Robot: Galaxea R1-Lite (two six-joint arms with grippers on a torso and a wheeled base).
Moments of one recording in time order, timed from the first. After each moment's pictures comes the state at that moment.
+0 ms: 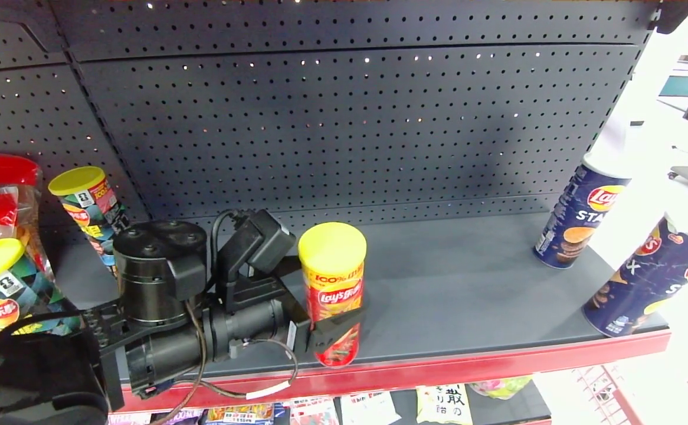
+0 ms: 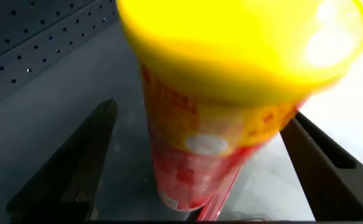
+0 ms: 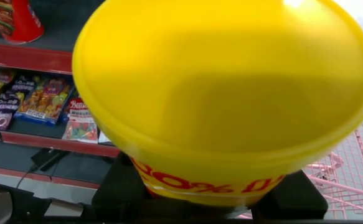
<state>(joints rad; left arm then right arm) -0.68 1.69 -0.53 -0.91 -0.23 0.06 0.09 0.10 -0.33 0.41 0.10 -0.09</state>
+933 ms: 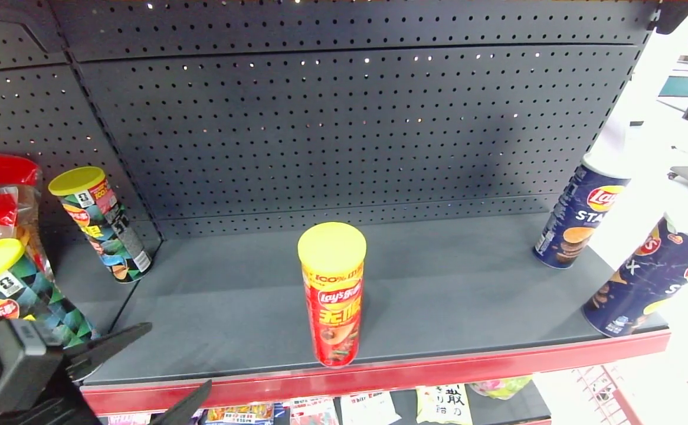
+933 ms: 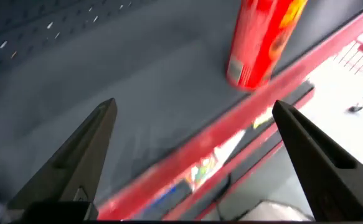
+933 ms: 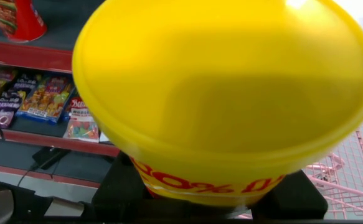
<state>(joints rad) -0.60 1.01 -0.07 -0.69 0.05 0.06 0.09 0.10 -0.33 0.41 0.11 -0.10</state>
